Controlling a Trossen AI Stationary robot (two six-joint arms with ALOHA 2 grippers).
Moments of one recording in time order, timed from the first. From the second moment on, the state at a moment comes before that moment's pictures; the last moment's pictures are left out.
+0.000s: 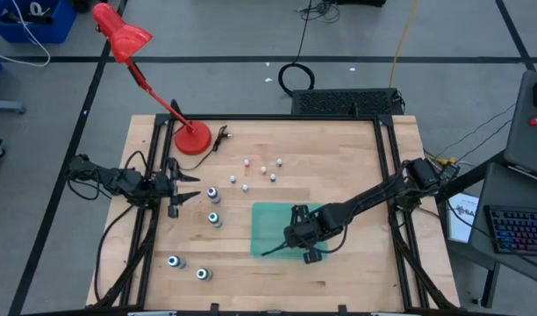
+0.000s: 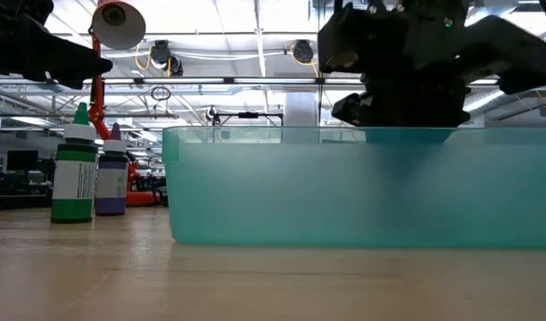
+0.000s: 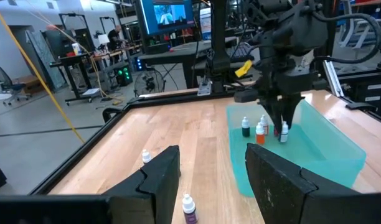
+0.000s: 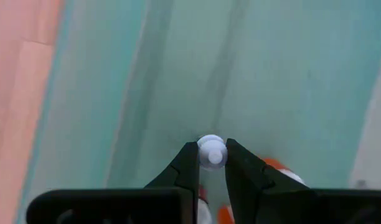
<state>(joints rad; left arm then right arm) -0.37 0.01 0.14 -0.16 -0.45 0.13 0.36 1.85 1.21 -0.58 0.05 0.13</state>
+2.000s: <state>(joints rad) -0.37 0.01 0.14 -0.16 -0.45 0.13 -0.34 1.92 1.21 -0.27 -0.03 -0.16</state>
